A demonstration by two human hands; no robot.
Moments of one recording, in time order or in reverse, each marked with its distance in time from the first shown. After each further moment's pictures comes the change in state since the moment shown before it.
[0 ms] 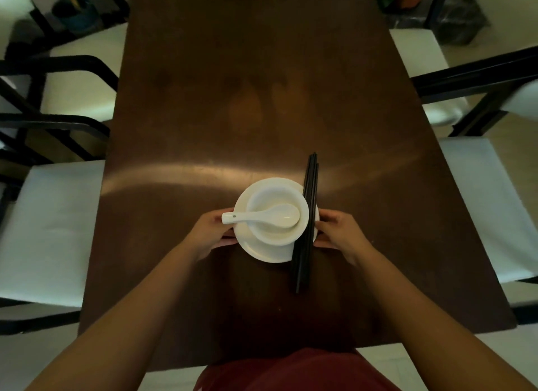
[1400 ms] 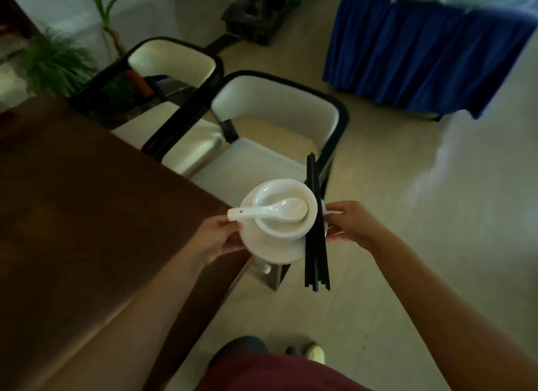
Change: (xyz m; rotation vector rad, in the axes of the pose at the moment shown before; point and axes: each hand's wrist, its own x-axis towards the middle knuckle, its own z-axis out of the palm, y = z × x) left_hand -0.120 0.017 0.391 0.384 -0.606 0.170; right_hand -0.312 0.169 -0.289 0.344 0.663 -0.091
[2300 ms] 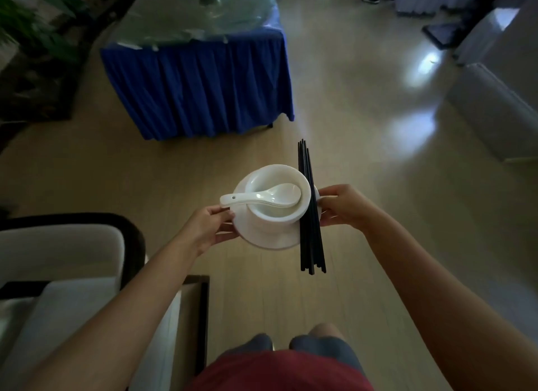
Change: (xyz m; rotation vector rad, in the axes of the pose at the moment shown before) left_hand 0.185 0.192 0.552 0.402 -0.478 0.019; right_hand 0.049 0.039 -0.510 0.346 0.515 0.050
